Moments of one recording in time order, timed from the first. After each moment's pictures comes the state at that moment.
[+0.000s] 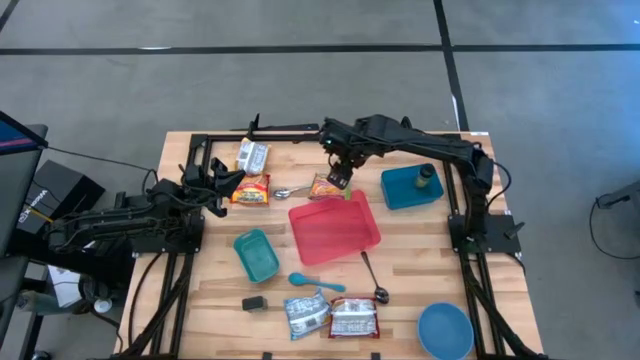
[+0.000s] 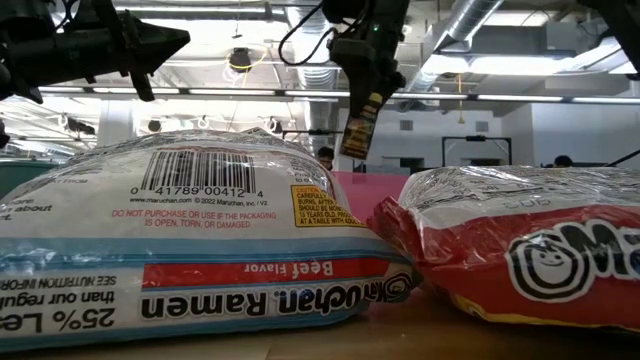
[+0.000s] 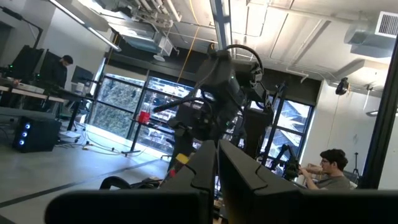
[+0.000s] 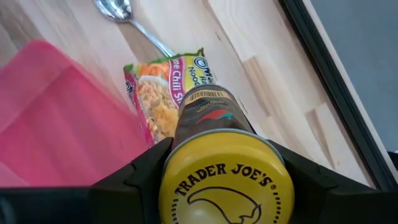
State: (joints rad) left arm 0.34 0.44 0.01 0.85 -0.01 -0.33; right arm -0.29 1.94 1.94 -1.24 0.17 0.19
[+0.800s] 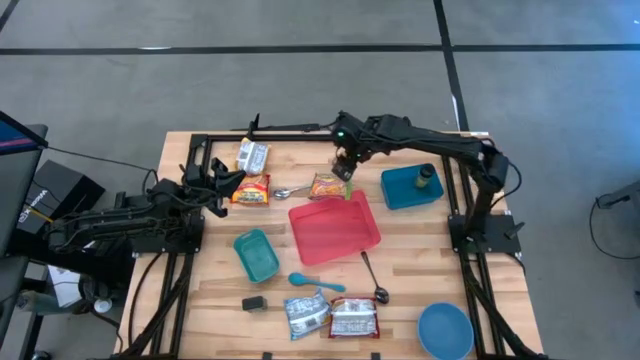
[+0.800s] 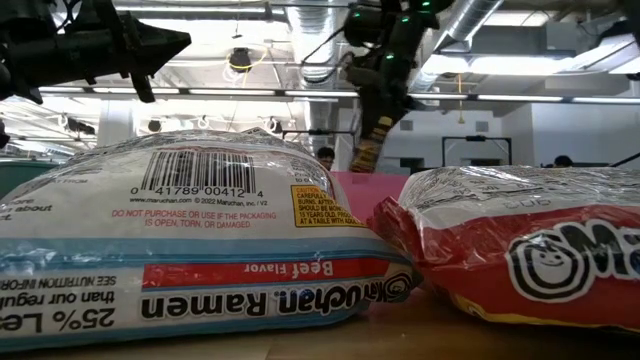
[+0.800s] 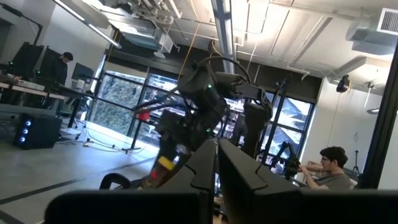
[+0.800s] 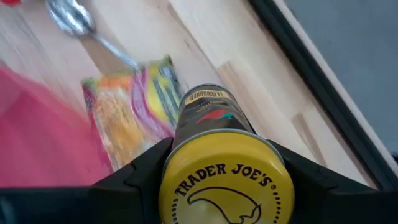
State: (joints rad) left arm 0.33 0.45 0.01 0.84 -0.01 -0.33; right arm -0.39 1.80 1.63 -0.97 0.16 0.16
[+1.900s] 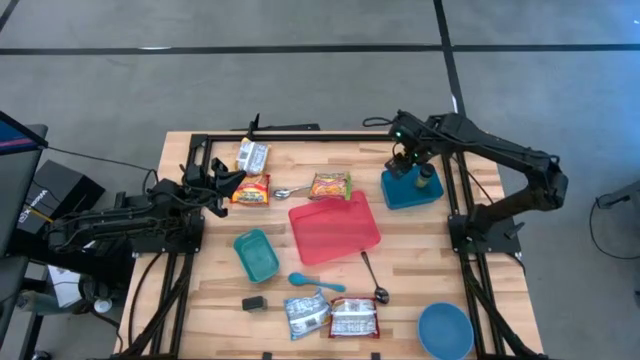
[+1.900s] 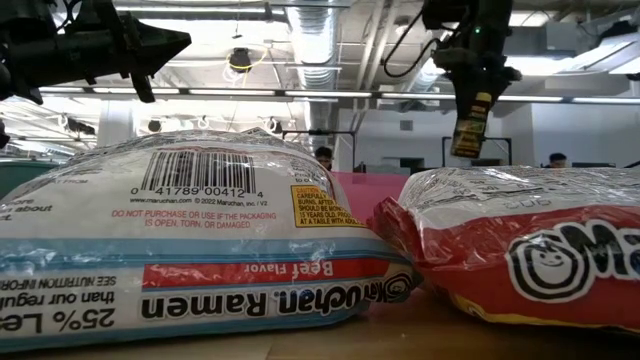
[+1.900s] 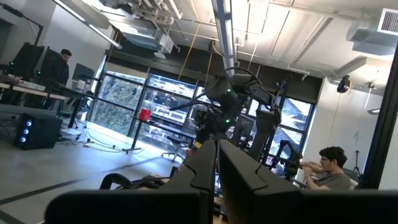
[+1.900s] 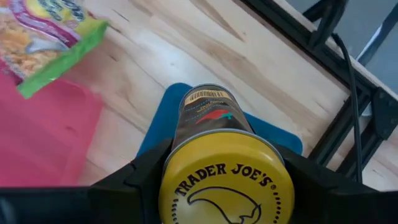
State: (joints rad) left arm 0.33 0.45 0.01 0.85 -0.01 -0.33; right arm -0.49 1.38 1.35 -1.28 0.24 0.41
